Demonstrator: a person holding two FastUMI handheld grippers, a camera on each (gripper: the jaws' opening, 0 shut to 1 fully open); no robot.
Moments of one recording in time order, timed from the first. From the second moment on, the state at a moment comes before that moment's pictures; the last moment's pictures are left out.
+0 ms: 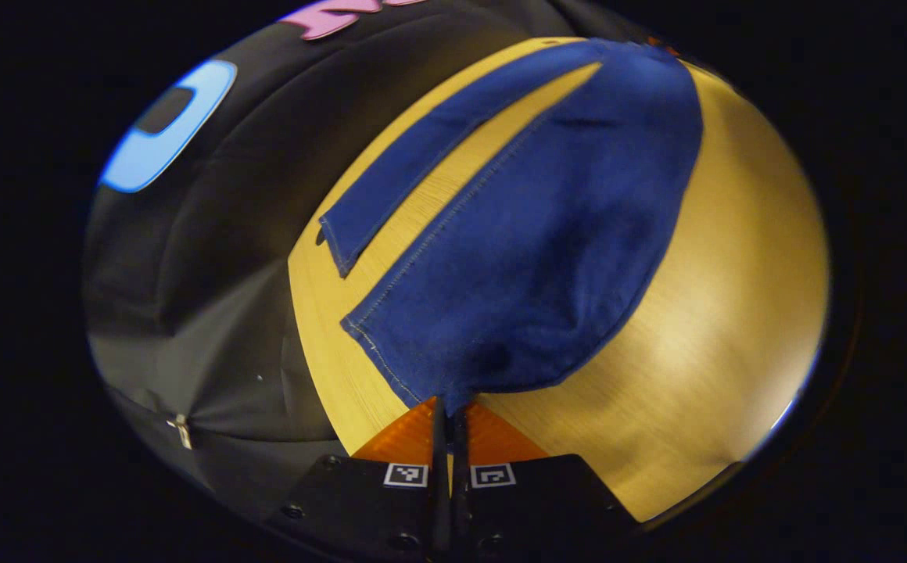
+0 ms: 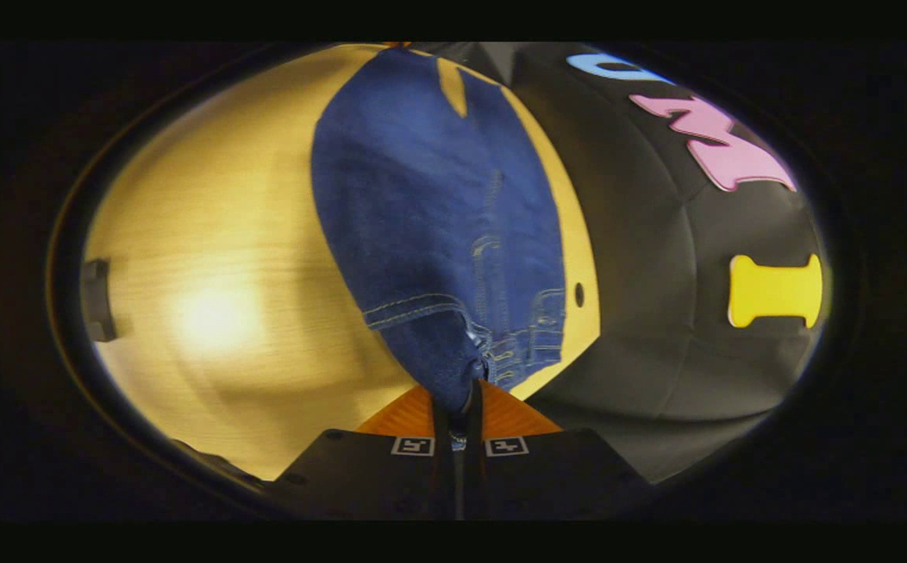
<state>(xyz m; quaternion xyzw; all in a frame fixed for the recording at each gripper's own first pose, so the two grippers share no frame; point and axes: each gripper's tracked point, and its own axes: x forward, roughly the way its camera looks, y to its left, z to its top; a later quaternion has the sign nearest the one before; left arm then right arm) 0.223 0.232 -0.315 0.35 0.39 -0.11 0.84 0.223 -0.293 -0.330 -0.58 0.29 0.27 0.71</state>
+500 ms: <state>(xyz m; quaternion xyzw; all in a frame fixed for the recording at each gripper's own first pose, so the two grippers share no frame) 0.334 0.244 -0.204 0.04 0.39 -0.01 0.92 0.356 -0.263 -0.238 -0.39 0.30 0.21 0.85</state>
